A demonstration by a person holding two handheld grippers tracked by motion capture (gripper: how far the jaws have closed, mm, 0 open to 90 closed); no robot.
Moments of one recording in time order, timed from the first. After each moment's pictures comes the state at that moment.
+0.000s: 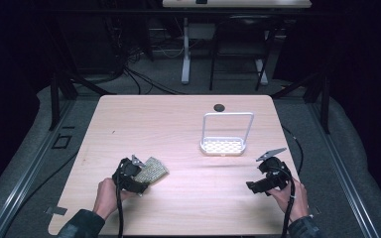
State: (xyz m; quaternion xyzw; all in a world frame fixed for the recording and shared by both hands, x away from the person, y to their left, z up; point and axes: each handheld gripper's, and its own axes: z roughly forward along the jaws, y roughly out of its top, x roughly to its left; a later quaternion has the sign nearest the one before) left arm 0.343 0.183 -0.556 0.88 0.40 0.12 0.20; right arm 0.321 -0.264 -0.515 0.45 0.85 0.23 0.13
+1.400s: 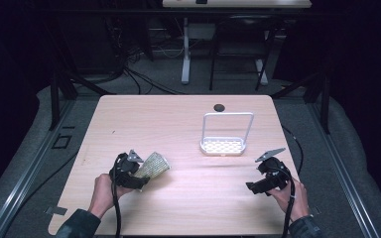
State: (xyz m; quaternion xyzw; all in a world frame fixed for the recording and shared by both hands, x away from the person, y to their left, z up) left arm 0.341 0.184 -0.527 0.89 0.37 0.11 0.25; right arm 0.321 -0.264 -0.515 0.44 0.86 0.22 0.12
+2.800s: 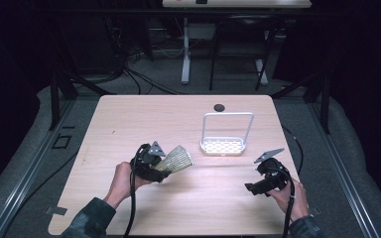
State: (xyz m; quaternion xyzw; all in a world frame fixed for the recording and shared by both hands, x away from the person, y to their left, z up) left arm 0.355 0.124 -0.500 0.91 0.28 0.10 0.29; right arm 0.321 -0.262 -0.516 0.42 0.87 0.23 0.11
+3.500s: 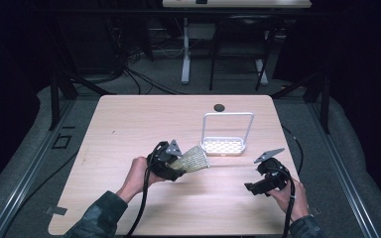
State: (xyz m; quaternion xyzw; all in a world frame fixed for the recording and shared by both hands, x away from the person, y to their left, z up) left arm 0.362 0.081 -0.495 0.93 0.20 0.10 0.29; right arm 0.320 -0.262 -0.514 0.42 0.87 0.23 0.12
